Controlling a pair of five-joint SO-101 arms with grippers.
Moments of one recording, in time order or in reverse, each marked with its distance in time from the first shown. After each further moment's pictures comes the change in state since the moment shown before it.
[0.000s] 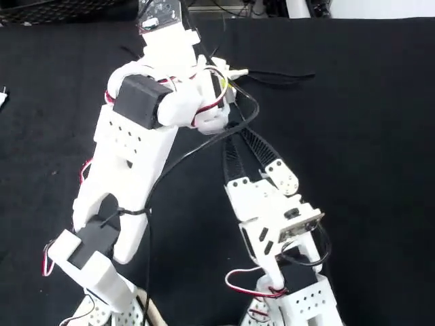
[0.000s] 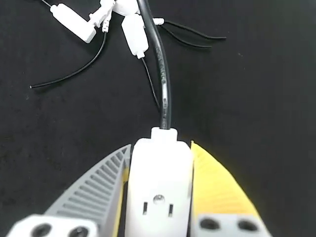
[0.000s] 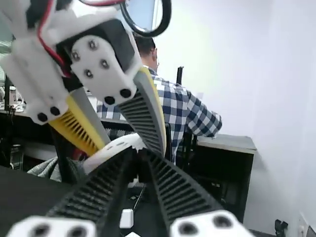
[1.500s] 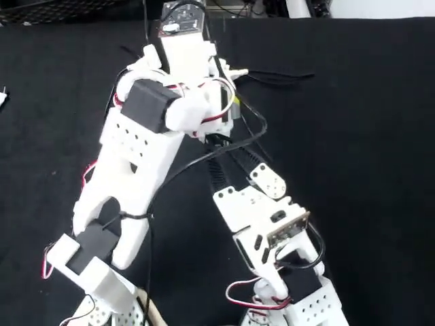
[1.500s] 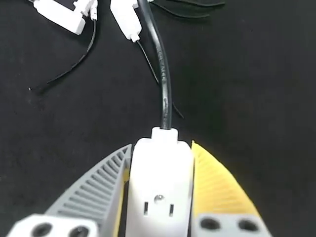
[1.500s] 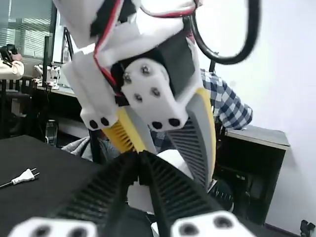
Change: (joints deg) left arm 1.1 -1.4 4.6 0.0 -7.6; right arm -6.9 -0.2 -7.5 11.5 3.4
